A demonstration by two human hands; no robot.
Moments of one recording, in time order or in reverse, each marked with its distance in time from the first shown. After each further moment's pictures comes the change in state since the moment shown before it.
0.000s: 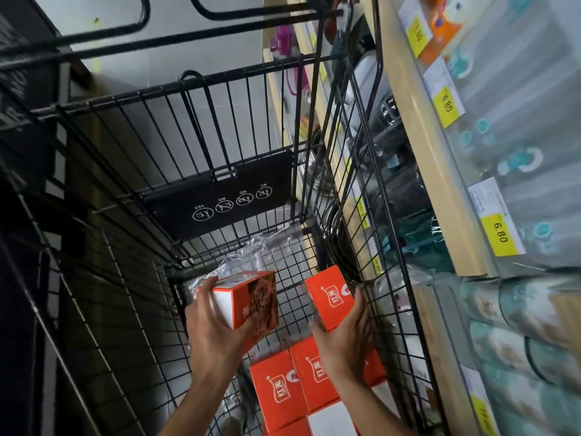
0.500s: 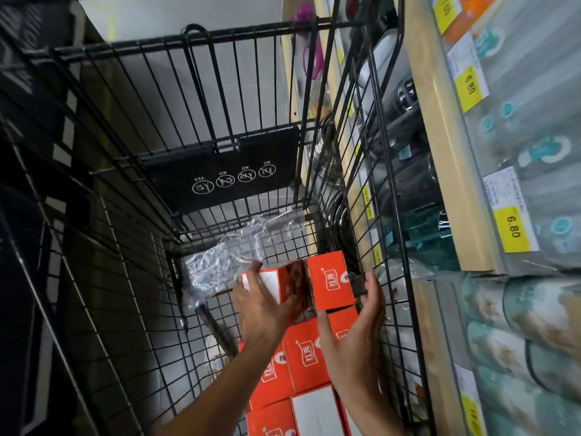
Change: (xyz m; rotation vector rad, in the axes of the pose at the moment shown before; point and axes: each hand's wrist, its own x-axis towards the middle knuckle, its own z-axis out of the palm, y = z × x) left_hand -0.013 0.010 0.091 0.098 -0.058 -0.143; right_hand -0.019 -0.008 -0.059 0.392 -0.002 -0.322
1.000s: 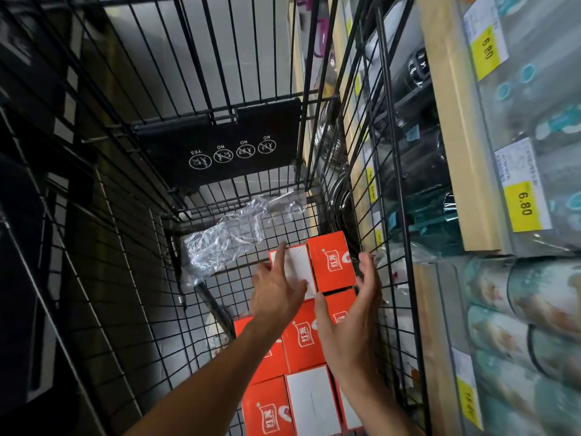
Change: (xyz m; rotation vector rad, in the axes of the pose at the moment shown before) left_hand 0.002 -0.007 0.027 0.212 -0.187 0.106; right_hand -0.001 0.001 -0.007 0.049 -0.039 -0.080
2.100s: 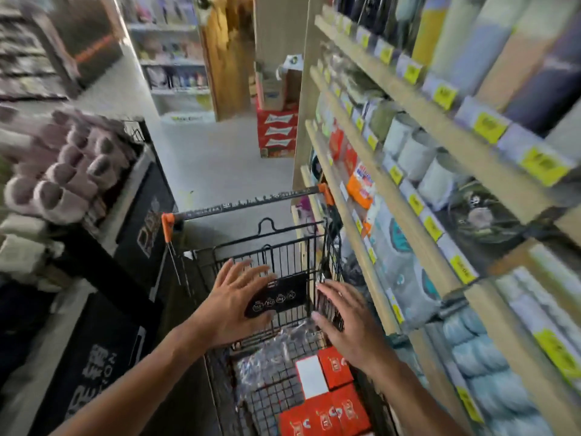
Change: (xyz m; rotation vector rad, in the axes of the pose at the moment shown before) left_hand -0.182 0.143 -0.389 0.717 0.253 0.887; right_hand 0.025 -0.286 -0.151 -0.386 -0.298 -0.447
